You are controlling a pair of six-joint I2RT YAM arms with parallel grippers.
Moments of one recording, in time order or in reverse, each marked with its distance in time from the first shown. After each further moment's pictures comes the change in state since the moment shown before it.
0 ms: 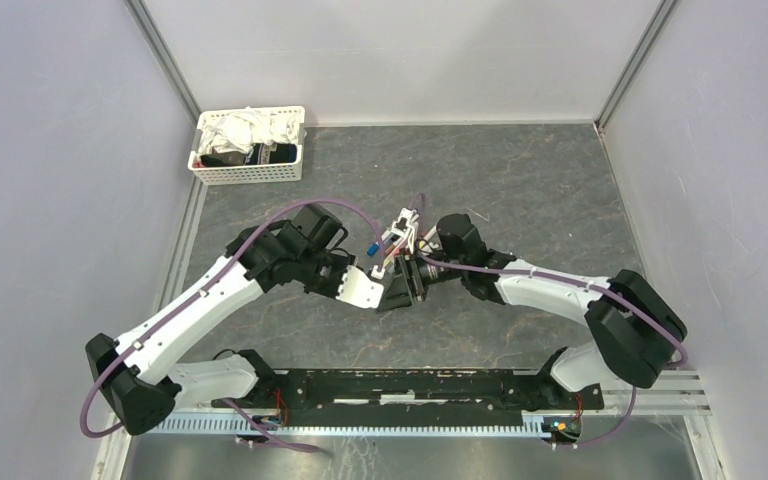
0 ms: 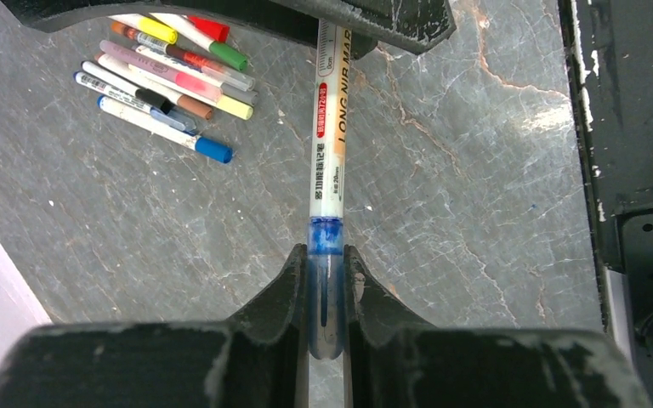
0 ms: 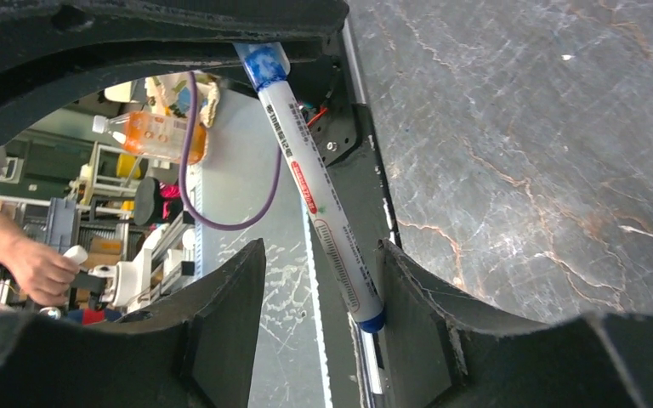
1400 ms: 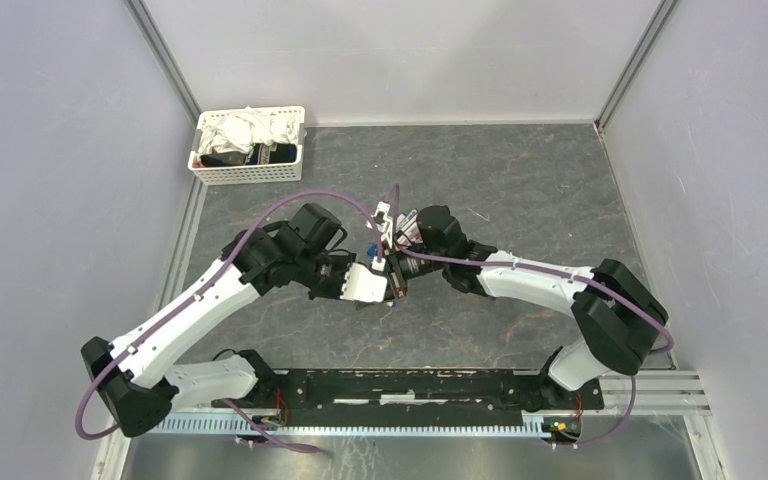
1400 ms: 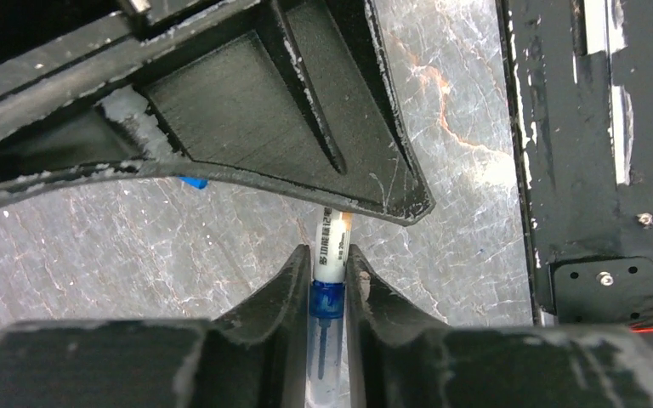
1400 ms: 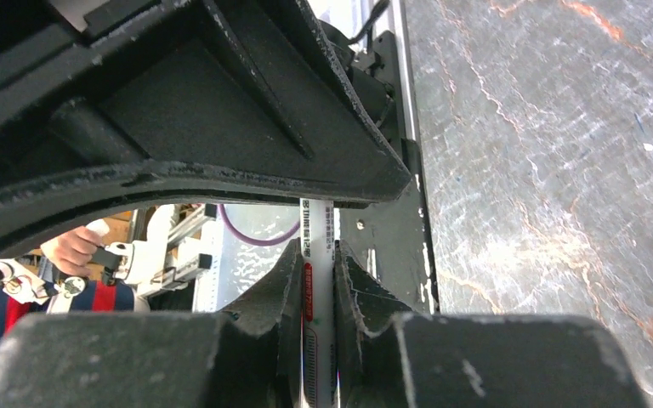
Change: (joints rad) left arm -0.019 -0.031 0.014 0.022 0.090 -0.189; right arm 0.064 0.101 0.132 0.106 -0.063 0.068
